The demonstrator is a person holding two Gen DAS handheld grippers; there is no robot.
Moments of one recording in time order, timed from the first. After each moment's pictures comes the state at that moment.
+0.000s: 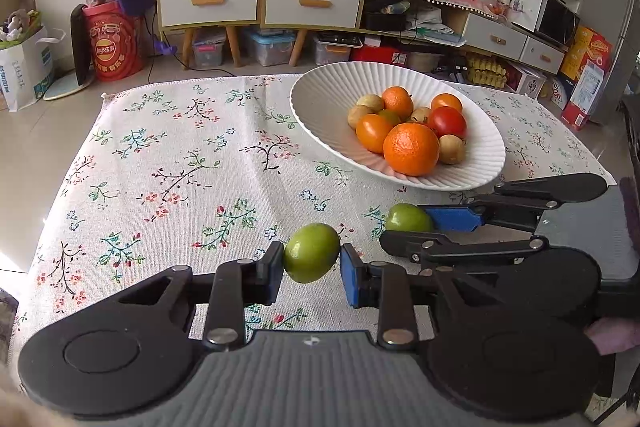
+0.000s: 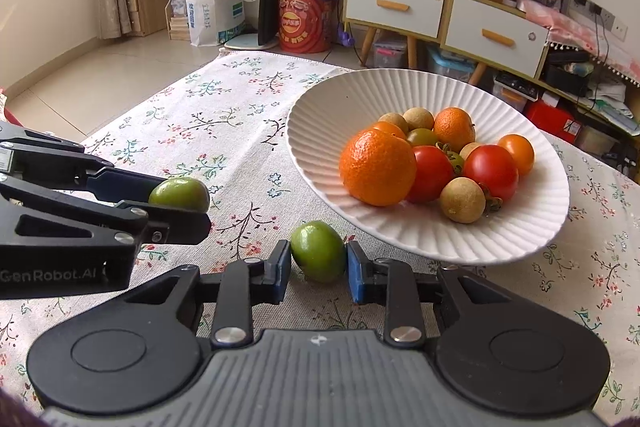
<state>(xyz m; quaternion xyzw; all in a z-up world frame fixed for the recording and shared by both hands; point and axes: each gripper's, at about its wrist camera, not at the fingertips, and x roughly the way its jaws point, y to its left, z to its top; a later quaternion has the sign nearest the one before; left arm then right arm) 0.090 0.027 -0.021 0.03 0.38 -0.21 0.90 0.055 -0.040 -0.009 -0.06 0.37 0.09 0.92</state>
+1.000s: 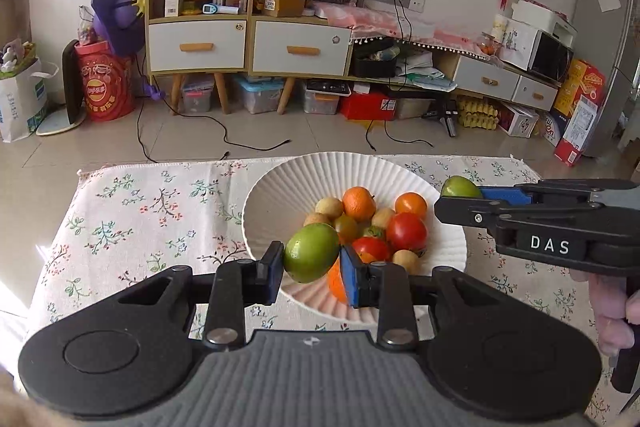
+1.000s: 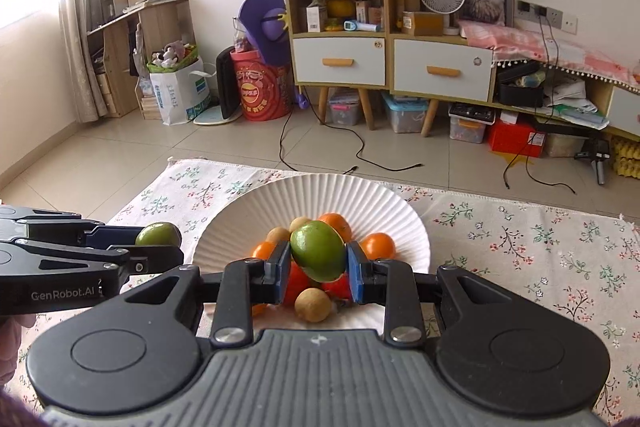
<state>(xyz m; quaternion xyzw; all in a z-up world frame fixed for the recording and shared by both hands) 0.127 -0.019 0.028 0.02 0.33 -0.22 0.92 0.087 -0.131 0.049 0.04 0.30 0.06 0.95</state>
